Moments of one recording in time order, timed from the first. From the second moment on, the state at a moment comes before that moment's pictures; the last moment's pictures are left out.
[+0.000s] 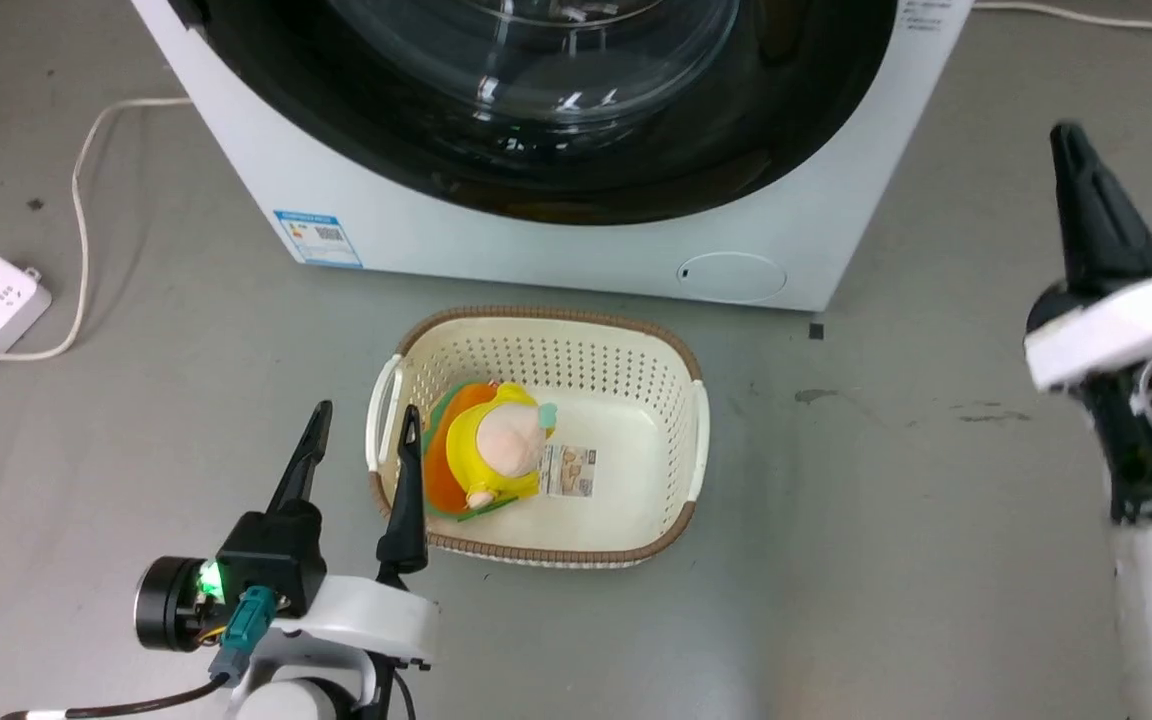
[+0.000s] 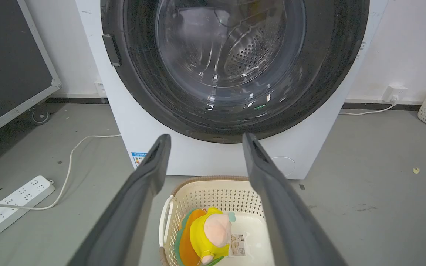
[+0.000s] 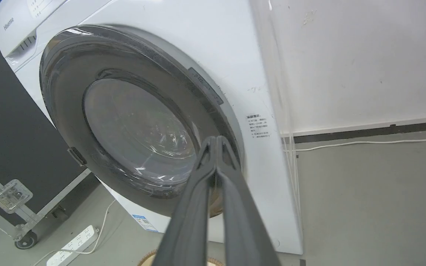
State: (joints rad) left arm -0.10 0.05 -0.11 -0.03 -0.07 0.05 -0.13; right arm -0.54 -0.15 -0.06 0.16 0.47 0.13 0.06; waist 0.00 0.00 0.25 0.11
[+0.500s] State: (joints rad) left arm -0.13 0.05 -0.14 -0.04 -0.08 0.07 -0.16; right arm -0.81 -0.16 -0.12 0.35 0.68 0.13 0.16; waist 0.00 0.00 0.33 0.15
